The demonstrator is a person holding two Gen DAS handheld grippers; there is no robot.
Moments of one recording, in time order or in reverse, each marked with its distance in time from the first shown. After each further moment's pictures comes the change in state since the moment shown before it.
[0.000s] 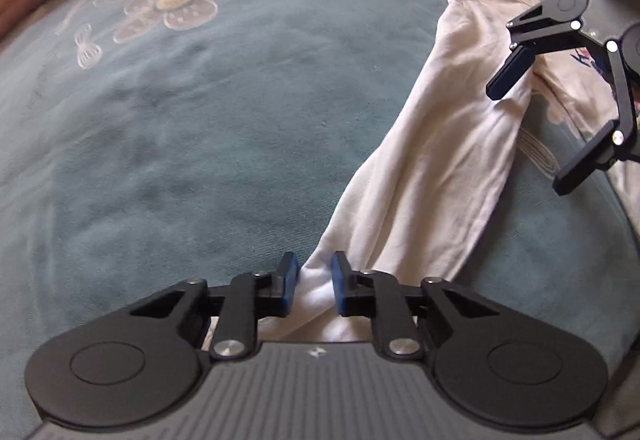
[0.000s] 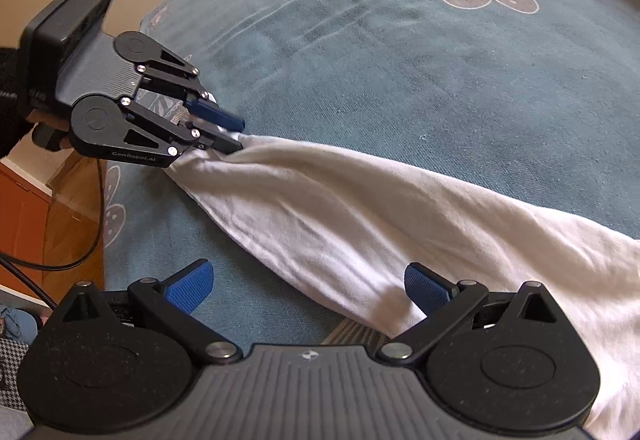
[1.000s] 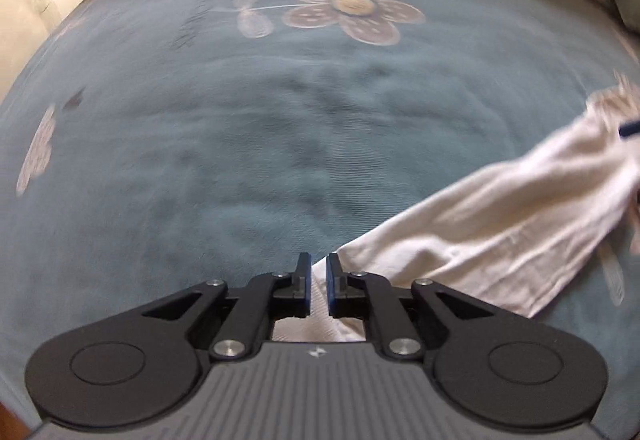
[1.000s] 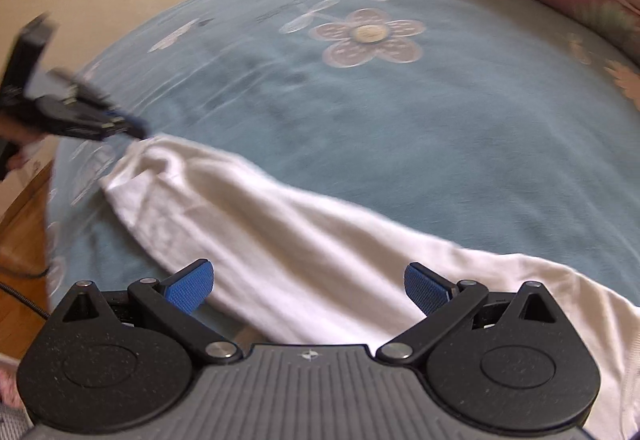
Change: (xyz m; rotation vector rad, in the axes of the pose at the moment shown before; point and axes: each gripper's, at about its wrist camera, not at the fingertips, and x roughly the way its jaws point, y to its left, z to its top) left arm -0.038 0.069 -0.006 -0.430 -0.068 0.221; right arm -0.057 -0.047 0.000 0.097 -0.160 -0.232
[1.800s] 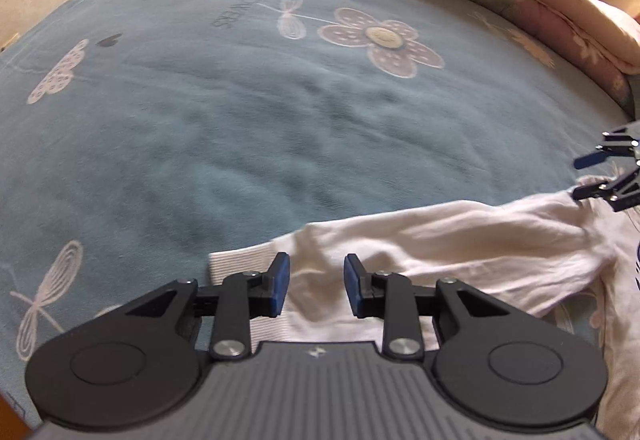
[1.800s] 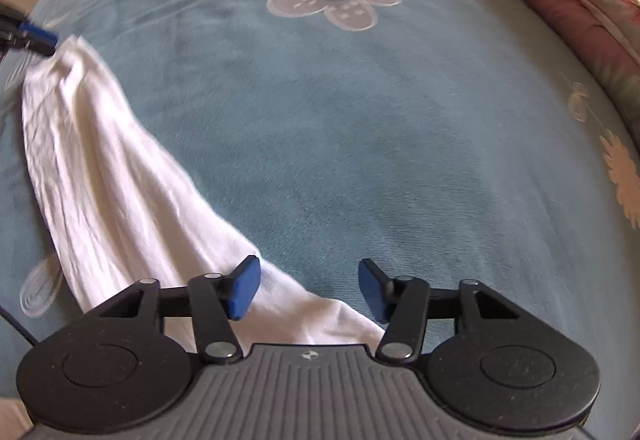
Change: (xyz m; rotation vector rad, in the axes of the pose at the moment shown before) left arm -0.013 -0.026 -0.026 -0.174 -0.108 -0.052; right arm 0.038 -0.094 0.037 -0.395 0.200 -0.098
